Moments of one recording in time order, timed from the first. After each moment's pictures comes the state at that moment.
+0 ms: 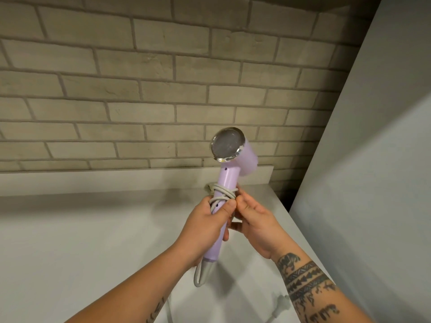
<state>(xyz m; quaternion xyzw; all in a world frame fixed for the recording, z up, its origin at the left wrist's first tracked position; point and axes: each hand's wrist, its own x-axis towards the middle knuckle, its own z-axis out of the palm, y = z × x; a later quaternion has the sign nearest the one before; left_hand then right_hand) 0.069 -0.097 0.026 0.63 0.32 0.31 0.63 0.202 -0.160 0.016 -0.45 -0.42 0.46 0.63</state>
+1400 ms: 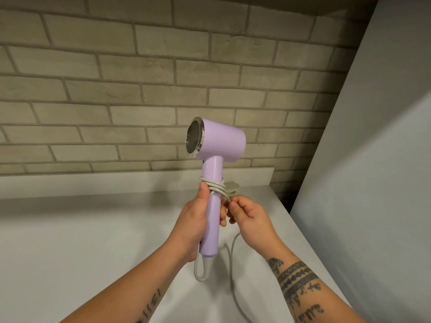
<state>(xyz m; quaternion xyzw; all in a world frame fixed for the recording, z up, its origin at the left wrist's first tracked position) 0.060 -0.085 0.026 0.55 0.26 0.34 0.72 0.195 -0.156 0.013 -0.65 -0.48 0.21 0.55</state>
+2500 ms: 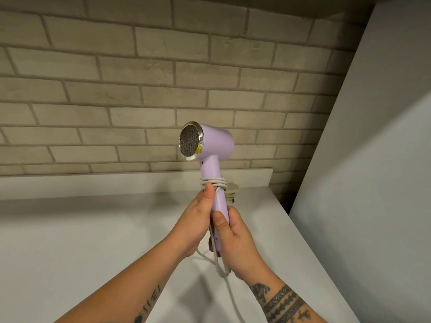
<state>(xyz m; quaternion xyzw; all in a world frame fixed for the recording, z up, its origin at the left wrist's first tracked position) 0.067 -0.078 0.028 0.62 0.28 0.33 0.66 0.141 -0.163 0.003 -0.64 -0.42 0.28 0.58</state>
